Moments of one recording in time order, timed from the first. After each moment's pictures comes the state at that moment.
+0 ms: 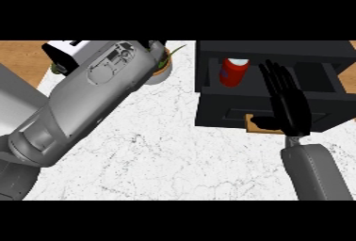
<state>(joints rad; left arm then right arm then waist) -1.31 0.26 -0.63 -0.80 0.58 0.81 0.16 -0.35 -0.18 0.01 -1.29 1.12 -0.32 -0.09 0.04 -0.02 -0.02</state>
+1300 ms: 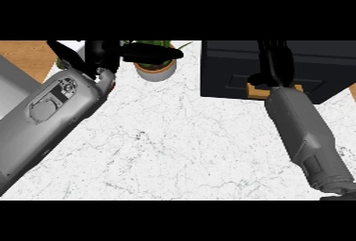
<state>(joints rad) -1.01 0.48 -0.61 -1.20 0.51 0.77 0.27 -0.92 -0.20 -0.19 -0.47 1.22 -0.71 -0.11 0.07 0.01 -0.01</state>
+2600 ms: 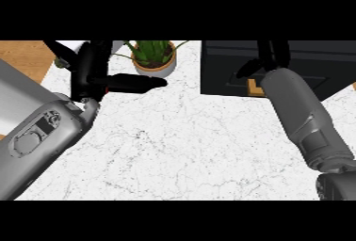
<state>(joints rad) -0.79 0.54 -0.59 -1.39 0.46 0.75 0.23 -1.12 -0.20 -0.42 -0.26 1.01 -0.62 -0.38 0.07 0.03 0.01</state>
